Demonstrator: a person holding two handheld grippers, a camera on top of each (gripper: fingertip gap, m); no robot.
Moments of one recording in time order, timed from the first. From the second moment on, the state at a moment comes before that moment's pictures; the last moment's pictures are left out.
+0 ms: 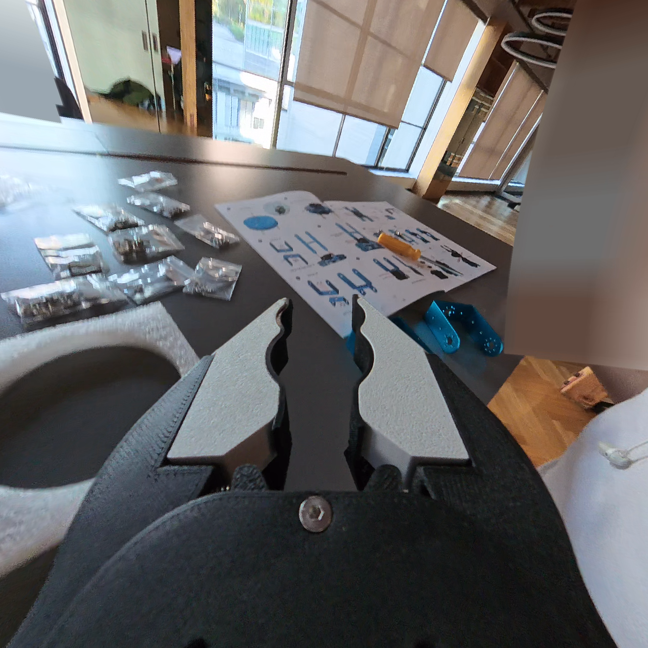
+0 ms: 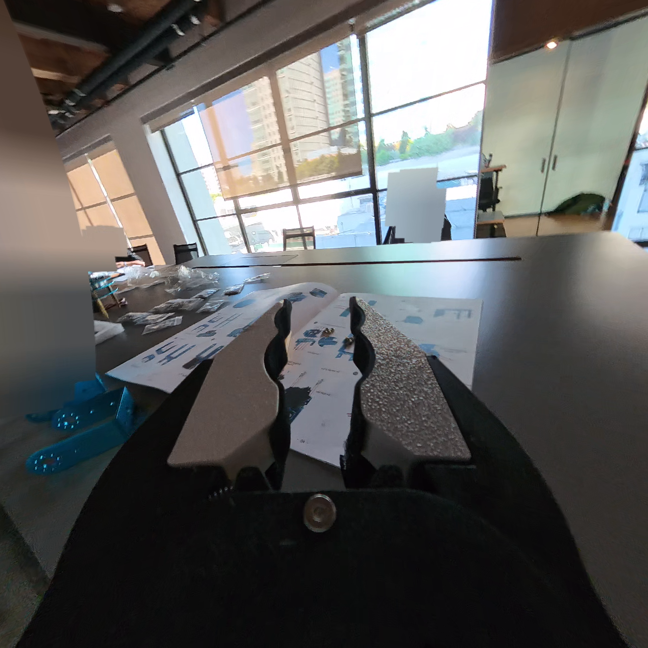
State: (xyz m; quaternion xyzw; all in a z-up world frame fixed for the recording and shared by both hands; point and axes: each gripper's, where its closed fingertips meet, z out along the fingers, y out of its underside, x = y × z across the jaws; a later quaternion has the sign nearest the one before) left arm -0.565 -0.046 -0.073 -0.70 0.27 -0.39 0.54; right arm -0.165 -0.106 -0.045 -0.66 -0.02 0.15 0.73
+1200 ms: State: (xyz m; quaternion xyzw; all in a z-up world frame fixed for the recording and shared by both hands) left arm -0.566 -0.008 -0.055 -0.67 0.23 -0.22 0.67; right arm -0.143 -0.104 -0.045 -0.66 0.02 0.12 0.74
